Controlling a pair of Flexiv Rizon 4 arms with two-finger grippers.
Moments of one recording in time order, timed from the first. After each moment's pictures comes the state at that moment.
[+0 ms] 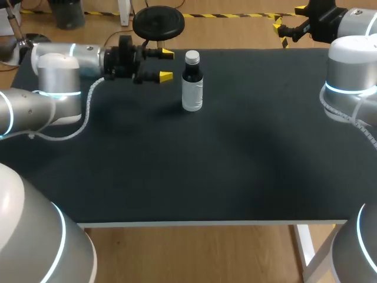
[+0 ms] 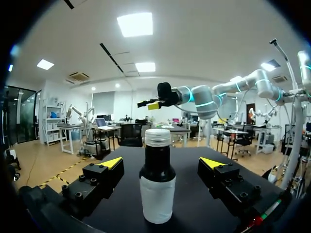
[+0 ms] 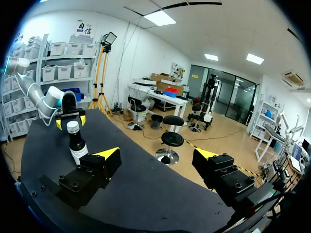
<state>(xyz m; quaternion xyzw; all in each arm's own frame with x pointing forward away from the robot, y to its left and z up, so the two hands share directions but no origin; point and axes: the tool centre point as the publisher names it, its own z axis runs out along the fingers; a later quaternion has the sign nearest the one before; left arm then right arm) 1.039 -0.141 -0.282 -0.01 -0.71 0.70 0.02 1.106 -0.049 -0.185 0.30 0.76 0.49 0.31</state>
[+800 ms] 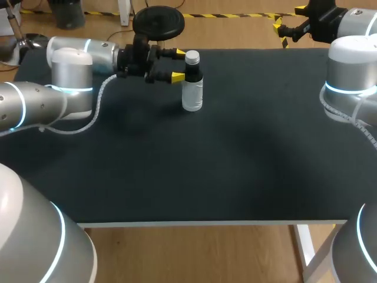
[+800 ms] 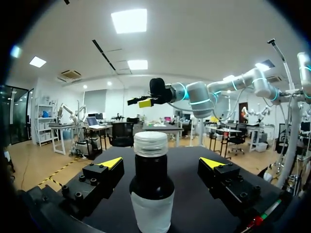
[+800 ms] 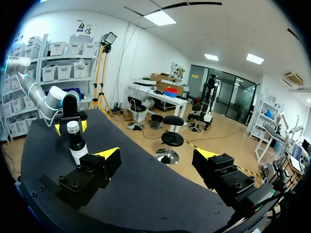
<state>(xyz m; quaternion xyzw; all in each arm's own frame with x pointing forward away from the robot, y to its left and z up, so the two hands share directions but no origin) 1.033 -0.176 -0.280 -0.04 -0.72 0.70 0.04 1.106 -0.049 -0.185 0.30 0.76 0.49 0.31</state>
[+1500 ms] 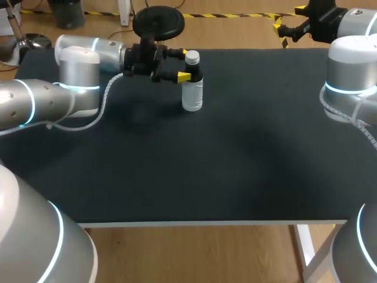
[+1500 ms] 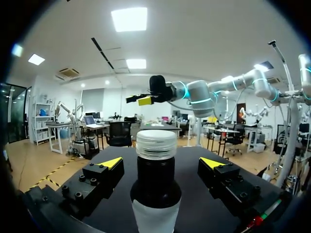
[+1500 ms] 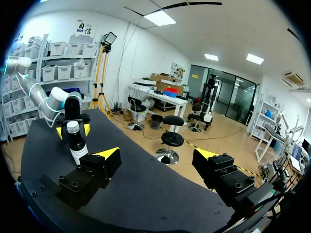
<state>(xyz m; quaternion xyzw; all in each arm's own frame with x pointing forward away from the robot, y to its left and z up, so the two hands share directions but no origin) 1.038 -0.195 -0.285 -0.04 -0.72 0.69 0.06 1.106 -0.049 -0.185 0.30 0.76 0.49 0.31</state>
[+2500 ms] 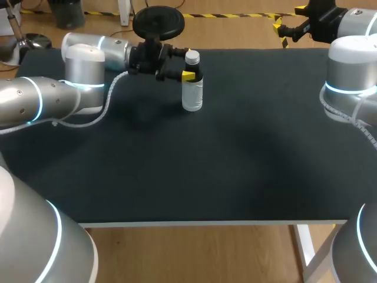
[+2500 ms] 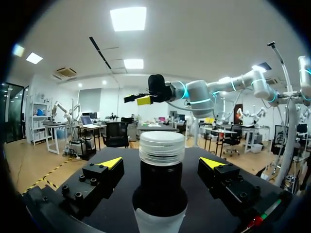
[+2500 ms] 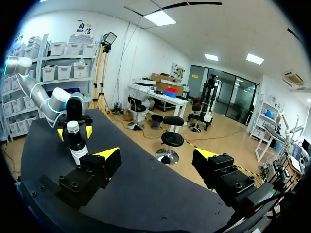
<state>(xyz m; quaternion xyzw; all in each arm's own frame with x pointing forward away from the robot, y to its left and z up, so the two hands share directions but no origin) 1.042 -0.207 -0.285 -0.05 -0.71 0.70 0.07 1.106 -0.049 -0.185 0.30 0.76 0.49 0.31</state>
